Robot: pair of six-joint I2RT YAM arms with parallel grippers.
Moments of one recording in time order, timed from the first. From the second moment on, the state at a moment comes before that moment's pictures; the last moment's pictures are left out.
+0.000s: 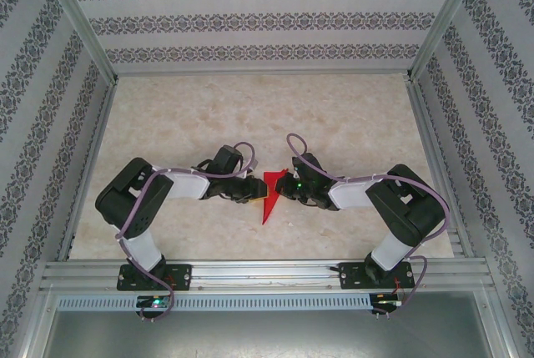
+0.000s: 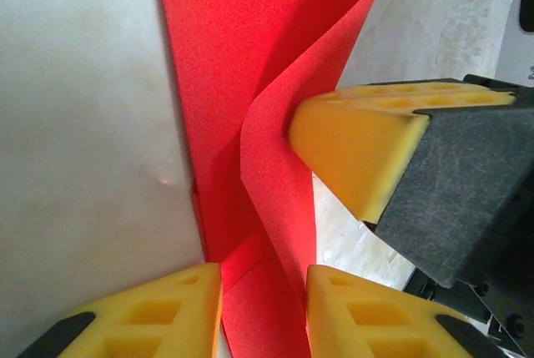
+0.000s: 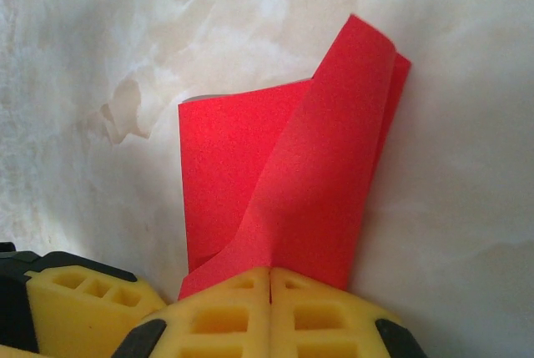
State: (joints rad) left arm -0.57 1.75 0.74 0.11 0.66 -0.79; right arm 0.65 1.65 0.58 0.26 -0.26 0.97
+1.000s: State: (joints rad) left arm -0.57 1.78 0.62 0.39 0.65 -0.88; right arm 0.63 1.55 0.65 0.13 -0.30 0.91
